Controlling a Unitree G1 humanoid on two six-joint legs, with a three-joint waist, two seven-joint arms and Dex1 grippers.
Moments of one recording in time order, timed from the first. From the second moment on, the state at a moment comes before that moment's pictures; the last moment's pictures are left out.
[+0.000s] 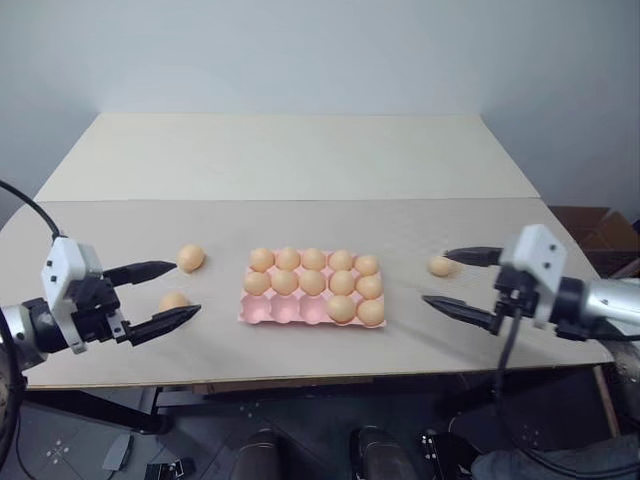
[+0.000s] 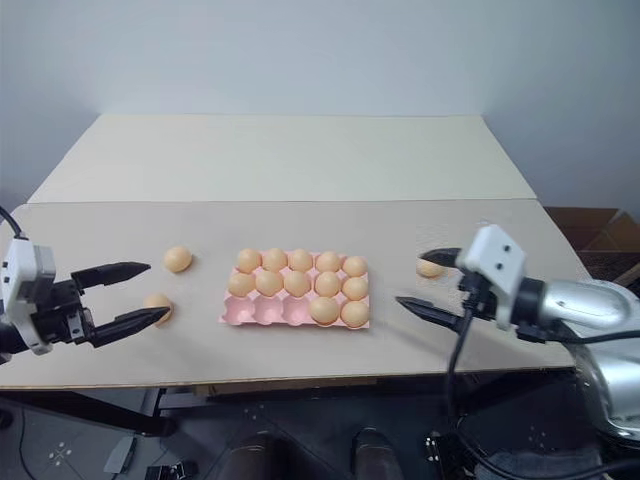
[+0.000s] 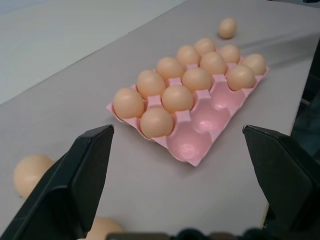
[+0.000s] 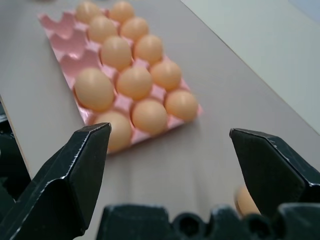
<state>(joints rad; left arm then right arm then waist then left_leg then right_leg) 0.15 0.92 0.58 -0.35 -0.69 0.51 -1.13 -0.09 -0.87 -0.35 -0.50 0.46 0.62 1.00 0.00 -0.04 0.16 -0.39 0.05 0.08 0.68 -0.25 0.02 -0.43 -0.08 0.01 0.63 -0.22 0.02</state>
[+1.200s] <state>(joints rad) 0.10 0.93 0.59 -0.34 -0.71 0.50 -1.13 -0.48 -0.66 0.07 0.00 0.06 0.40 0.75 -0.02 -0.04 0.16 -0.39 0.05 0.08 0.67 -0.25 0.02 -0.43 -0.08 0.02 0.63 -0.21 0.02</state>
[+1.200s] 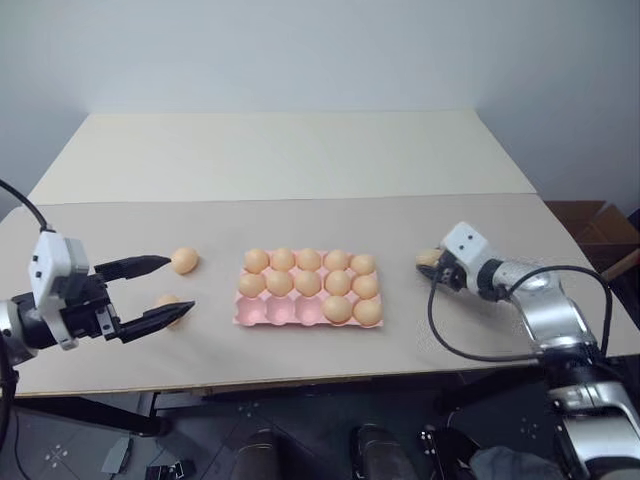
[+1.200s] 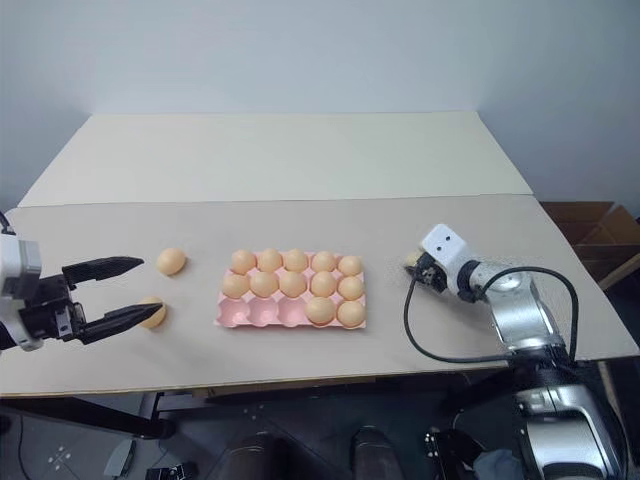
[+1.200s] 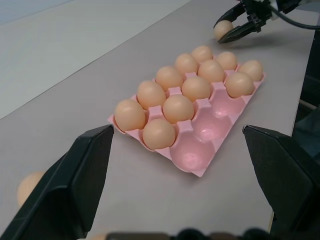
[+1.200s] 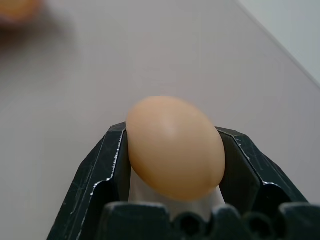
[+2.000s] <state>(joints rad) 0.09 0.94 0.57 -0.35 -0.71 0.50 -1.13 -0.51 -0.40 0.45 -0.45 0.11 0.79 0.63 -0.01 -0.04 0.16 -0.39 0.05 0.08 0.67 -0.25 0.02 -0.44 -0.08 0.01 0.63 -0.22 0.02</state>
